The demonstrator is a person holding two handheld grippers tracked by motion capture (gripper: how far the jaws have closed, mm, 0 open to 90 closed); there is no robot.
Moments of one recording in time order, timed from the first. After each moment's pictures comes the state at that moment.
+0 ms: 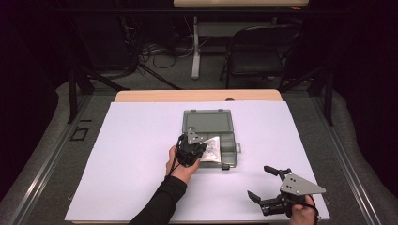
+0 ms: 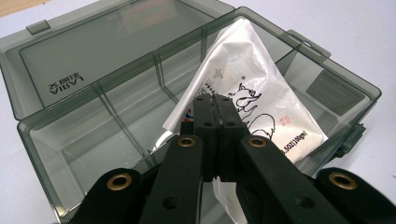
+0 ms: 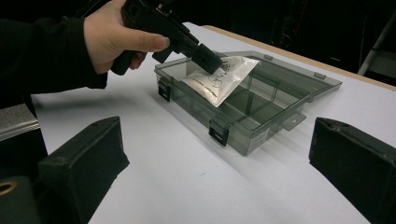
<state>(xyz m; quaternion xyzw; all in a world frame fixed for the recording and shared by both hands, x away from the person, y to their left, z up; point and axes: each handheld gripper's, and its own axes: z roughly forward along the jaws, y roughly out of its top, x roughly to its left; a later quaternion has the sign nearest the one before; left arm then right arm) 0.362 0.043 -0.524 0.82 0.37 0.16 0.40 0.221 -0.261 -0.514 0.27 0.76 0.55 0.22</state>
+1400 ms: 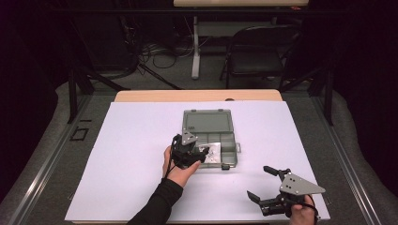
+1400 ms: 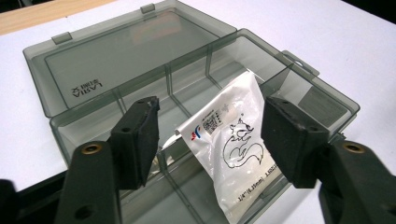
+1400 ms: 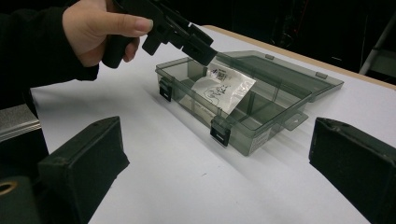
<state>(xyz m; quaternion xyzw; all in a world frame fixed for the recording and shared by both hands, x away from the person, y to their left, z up) 0.352 0.056 -0.510 0.80 0.39 0.16 0.42 0.221 -0.260 -0.515 0.27 0.76 0.55 0.22</state>
